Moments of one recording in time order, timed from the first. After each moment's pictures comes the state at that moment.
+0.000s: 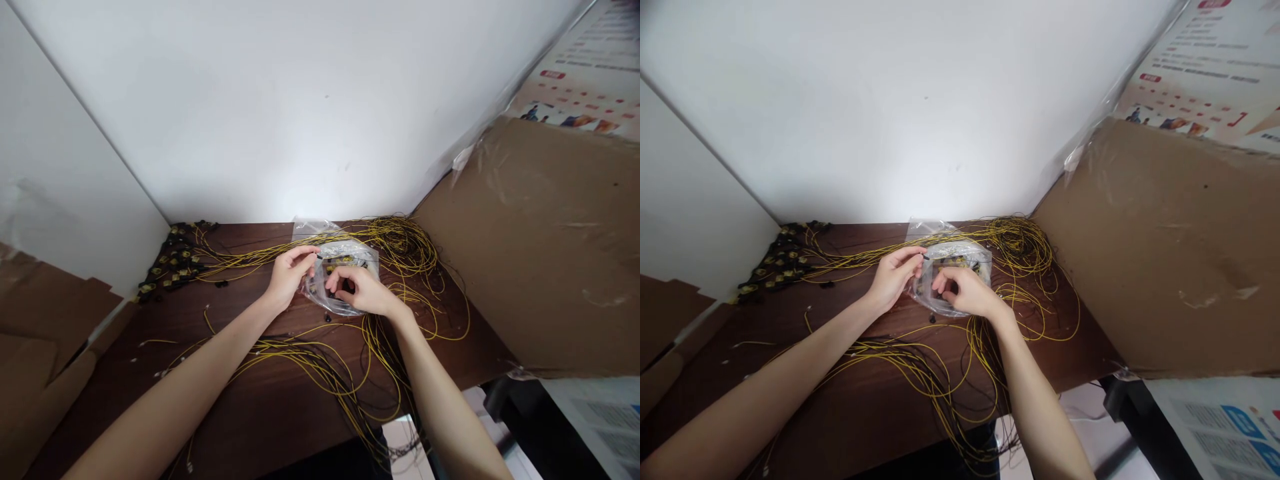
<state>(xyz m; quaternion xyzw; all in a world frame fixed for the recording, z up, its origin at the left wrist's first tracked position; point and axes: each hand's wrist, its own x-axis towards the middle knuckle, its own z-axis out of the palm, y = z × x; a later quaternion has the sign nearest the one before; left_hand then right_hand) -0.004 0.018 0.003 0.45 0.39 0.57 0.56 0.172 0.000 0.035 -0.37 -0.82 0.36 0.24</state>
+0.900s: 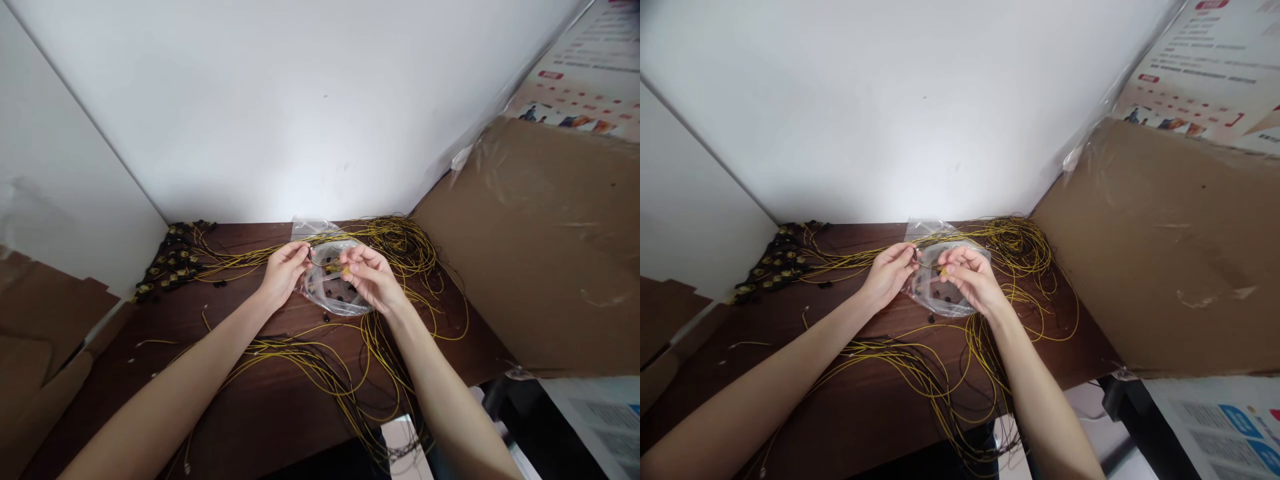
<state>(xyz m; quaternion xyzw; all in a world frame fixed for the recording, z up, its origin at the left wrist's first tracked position) -0.006 0.021 0.008 0.34 0.29 0.61 0.65 0.167 -0.004 0.044 -0.31 -0.53 0.61 0.51</state>
